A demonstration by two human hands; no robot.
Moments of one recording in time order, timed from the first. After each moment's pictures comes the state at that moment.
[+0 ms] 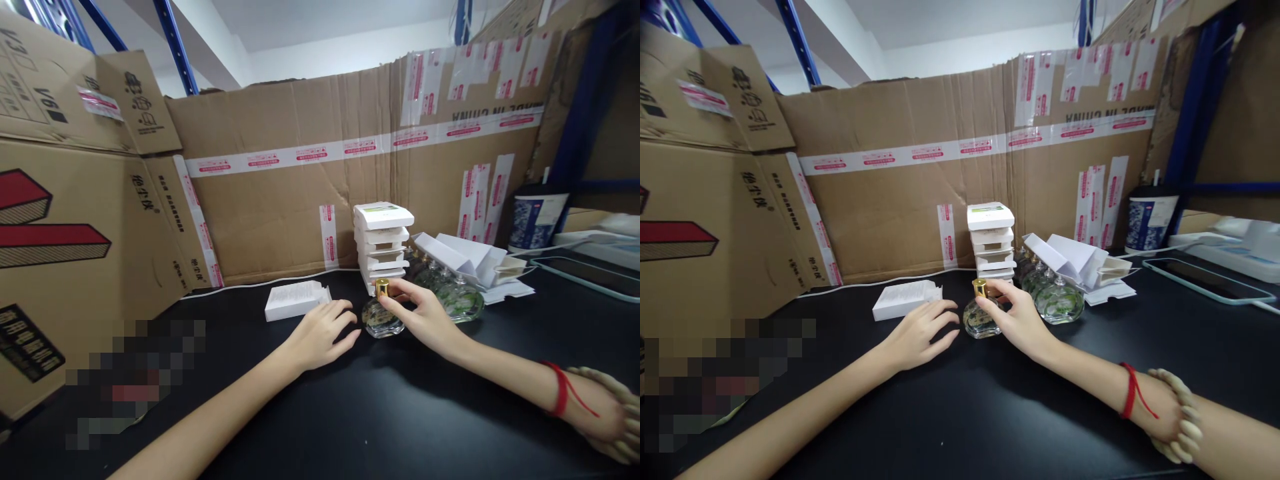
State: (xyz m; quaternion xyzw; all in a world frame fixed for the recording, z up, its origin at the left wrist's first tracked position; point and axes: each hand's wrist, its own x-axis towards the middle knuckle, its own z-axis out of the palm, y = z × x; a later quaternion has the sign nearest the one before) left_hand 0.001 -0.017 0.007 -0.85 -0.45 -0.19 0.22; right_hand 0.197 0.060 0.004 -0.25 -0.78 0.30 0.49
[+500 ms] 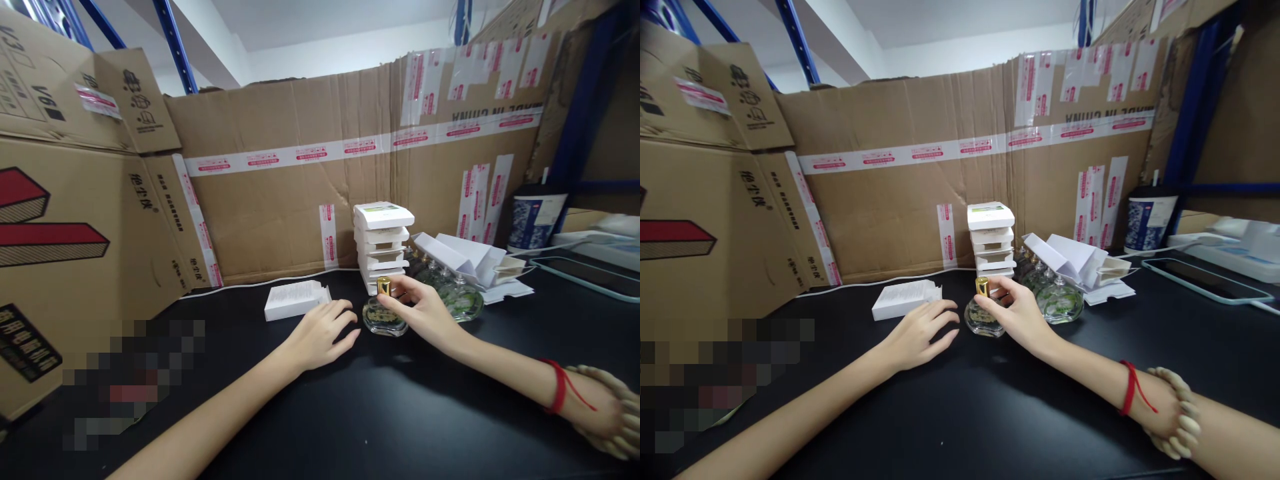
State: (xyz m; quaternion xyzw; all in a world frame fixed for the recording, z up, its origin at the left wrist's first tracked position) left_hand 0.002 -0.019 0.007 -0.85 -0.45 -0.18 0.21; right_hand 0.197 0.061 0.009 -0.27 -0.76 0.31 0.50
